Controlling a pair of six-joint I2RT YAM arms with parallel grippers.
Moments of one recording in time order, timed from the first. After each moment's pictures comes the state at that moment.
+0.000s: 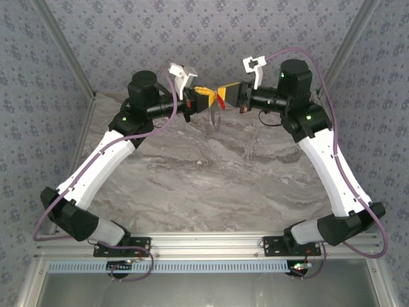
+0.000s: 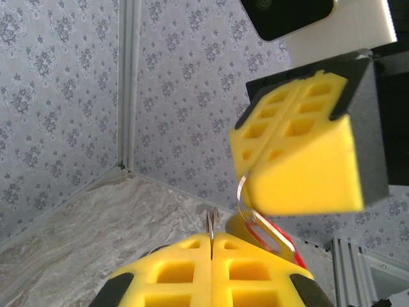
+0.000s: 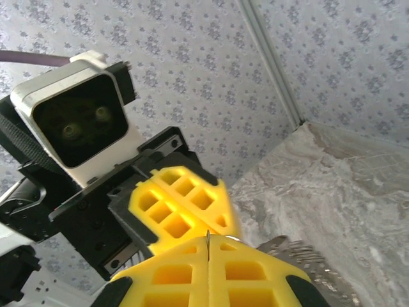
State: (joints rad) left arm -0.59 1.45 1.57 -0.16 0.66 -0.16; right arm 0.39 1.39 1.71 -0.47 -0.76 0.39
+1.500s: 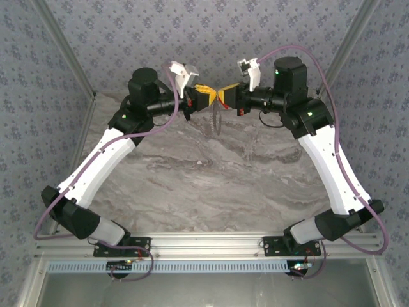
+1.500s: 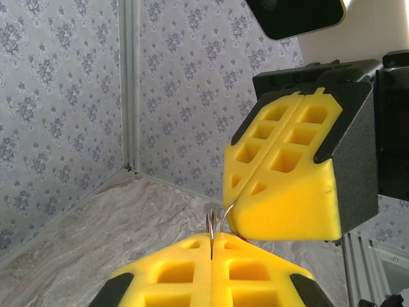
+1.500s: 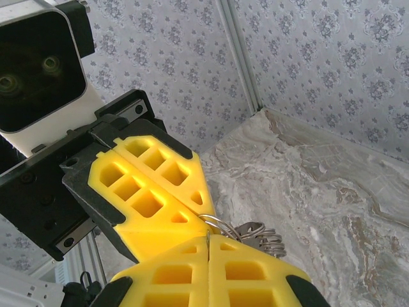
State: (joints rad) left arm -0.59 1.47 1.62 -0.20 0.66 -0.10; right arm 0.45 1.44 1.84 -0.70 -0.62 0.16
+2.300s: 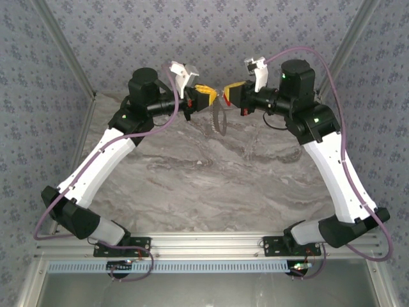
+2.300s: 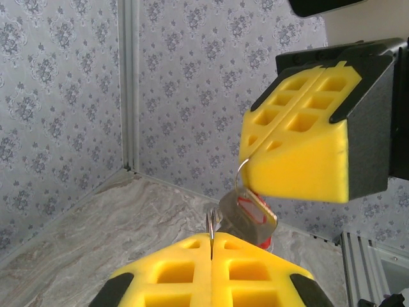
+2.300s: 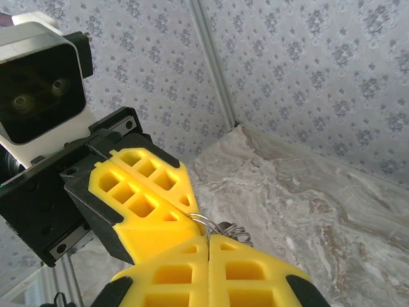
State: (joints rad) left arm -0.59 1.47 1.62 -0.20 0.66 -0.10; right arm 0.45 1.37 1.80 -0.66 -0.51 0.16
